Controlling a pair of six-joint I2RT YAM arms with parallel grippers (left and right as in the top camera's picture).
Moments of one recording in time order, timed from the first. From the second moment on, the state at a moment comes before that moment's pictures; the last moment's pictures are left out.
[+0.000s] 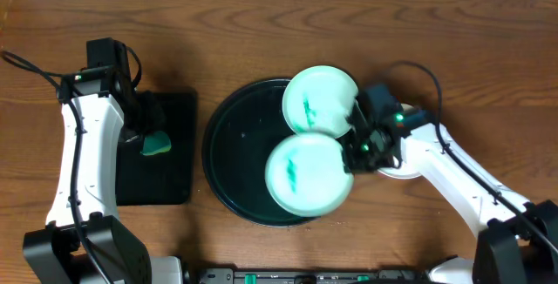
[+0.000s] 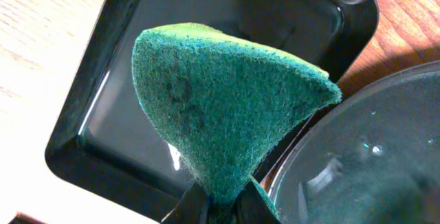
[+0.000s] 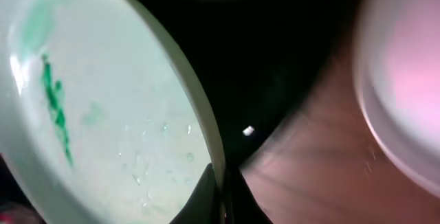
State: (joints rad) left arm 0.20 1.57 1.32 -1.16 -0.03 -0.35; right arm 0.44 1.57 1.06 -0.89 -0.29 0.33
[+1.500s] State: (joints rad) left arm -0.23 1.57 1.11 -0.96 0.14 -0.52; right arm 0.65 2.12 1.50 -0.90 -0.31 0.36
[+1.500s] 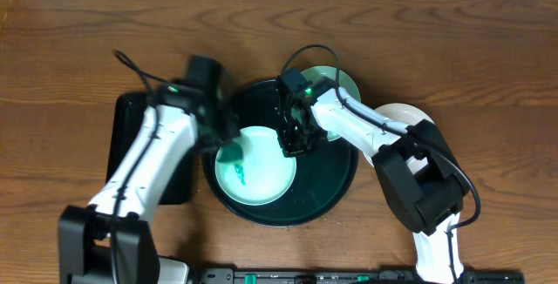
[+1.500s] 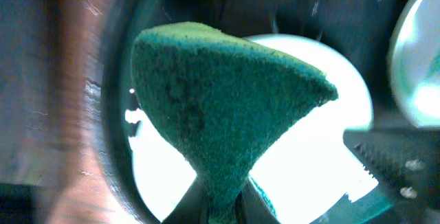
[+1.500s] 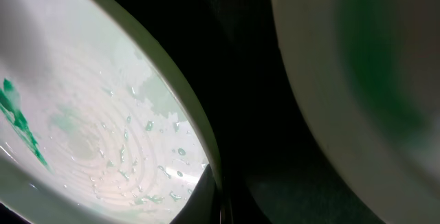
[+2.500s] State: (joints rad) left arm -0.34 1.65 0.90 -0.71 0.06 -0.58; right arm 0.65 2.12 1.50 -0.90 -0.31 0.36
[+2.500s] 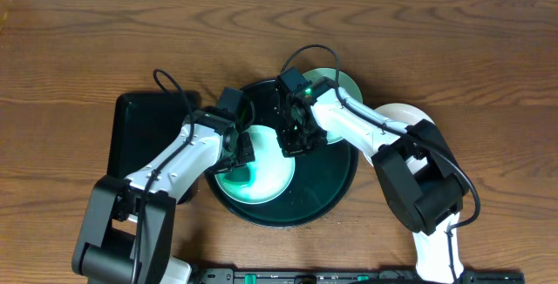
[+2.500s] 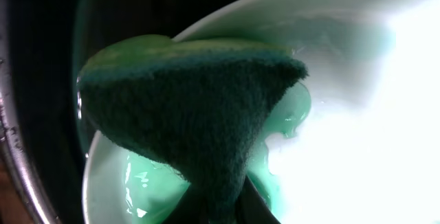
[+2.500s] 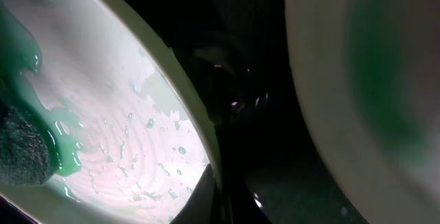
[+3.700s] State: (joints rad) left arm -0.30 1.67 0.91 -0.68 0.21 -0.48; right arm 0.65 2.13 1.50 -0.90 -0.32 0.36
